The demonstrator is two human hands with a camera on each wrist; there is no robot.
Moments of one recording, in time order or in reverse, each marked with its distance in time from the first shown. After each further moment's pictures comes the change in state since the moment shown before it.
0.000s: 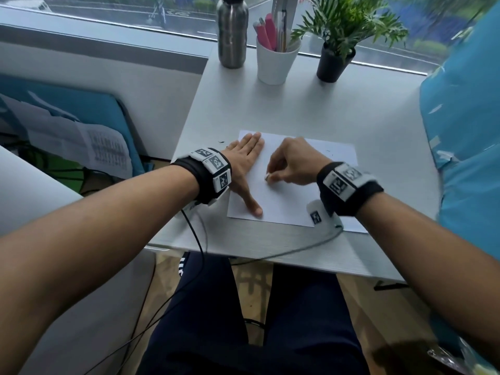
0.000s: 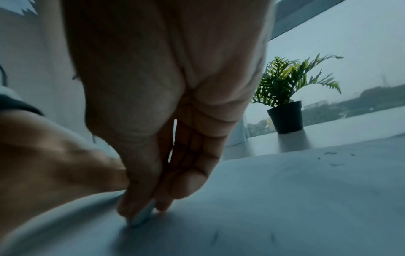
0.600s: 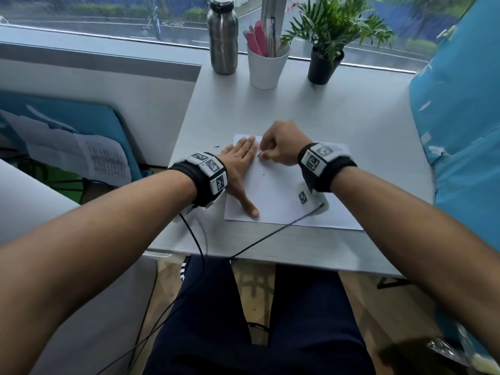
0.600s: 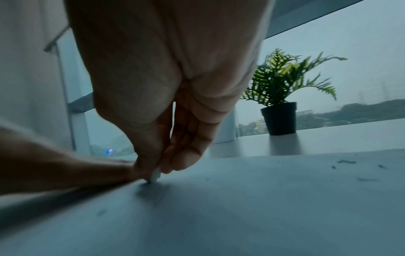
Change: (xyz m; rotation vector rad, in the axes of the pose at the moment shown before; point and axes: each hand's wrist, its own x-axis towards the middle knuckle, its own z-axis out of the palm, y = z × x) left_hand 0.002 0.001 0.000 -0.008 0.023 0.012; right_hand 0.033 0.004 -0.012 -0.049 0.183 0.030
